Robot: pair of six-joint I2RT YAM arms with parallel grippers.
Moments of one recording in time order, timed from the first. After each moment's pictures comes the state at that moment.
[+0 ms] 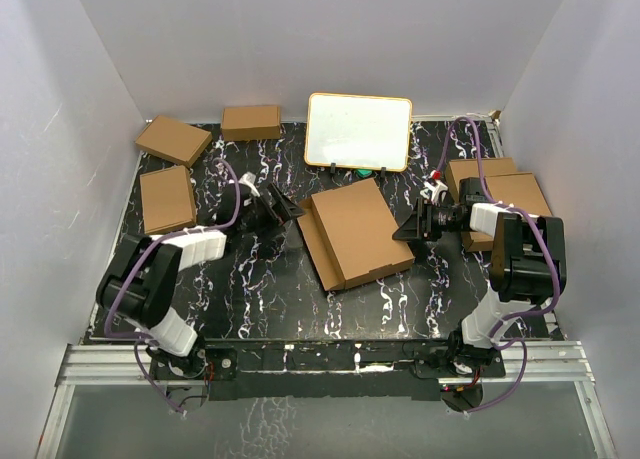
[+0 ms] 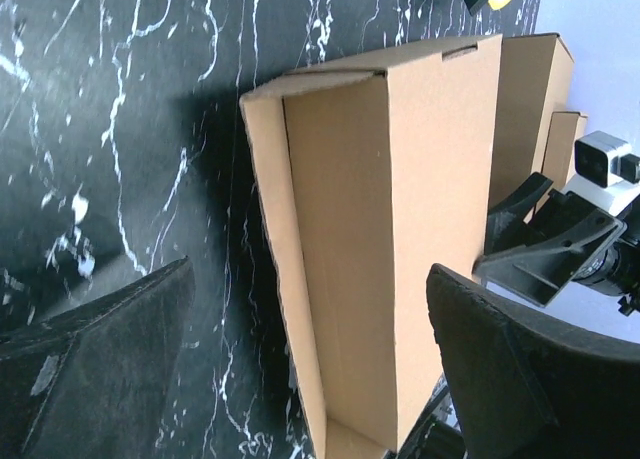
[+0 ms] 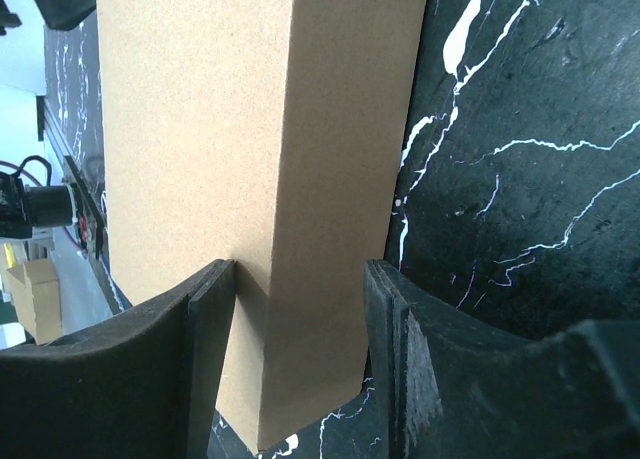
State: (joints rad) left arm -0.38 1.56 0.67 0.30 0.32 -0.96; right arm -0.14 1.70 0.85 -0.30 -0.98 -0.08
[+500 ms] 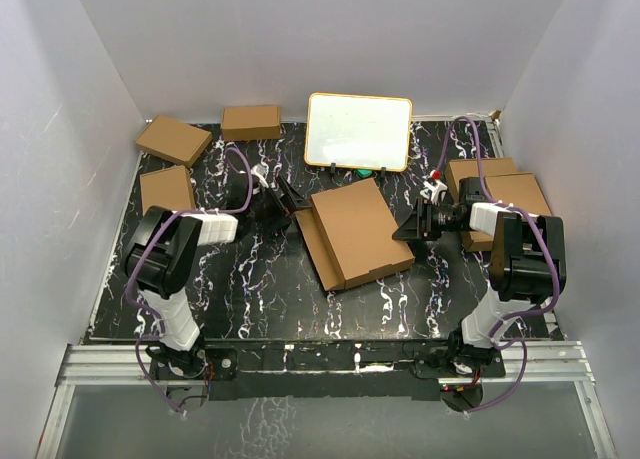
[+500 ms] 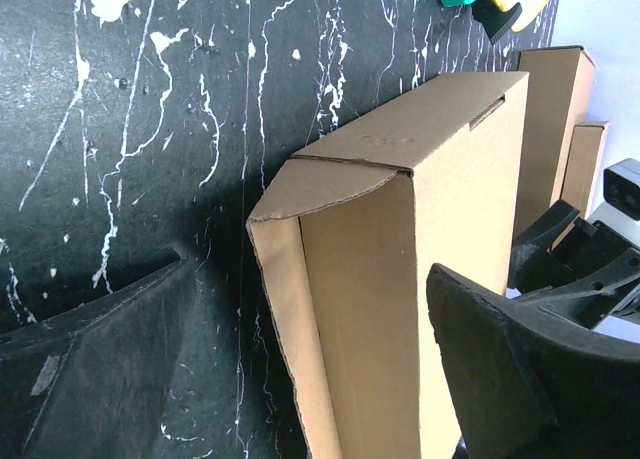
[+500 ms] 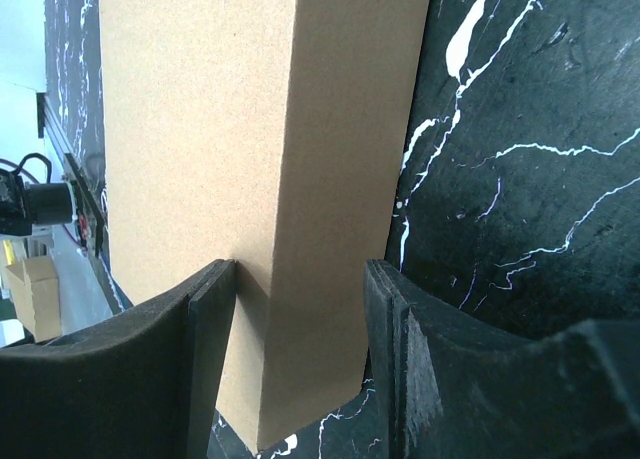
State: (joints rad) left arm -0.36 1.81 0.85 0.36 0.37 -0.91; right arm -0.14 1.71 0.86 -0.30 -0.99 -0.09
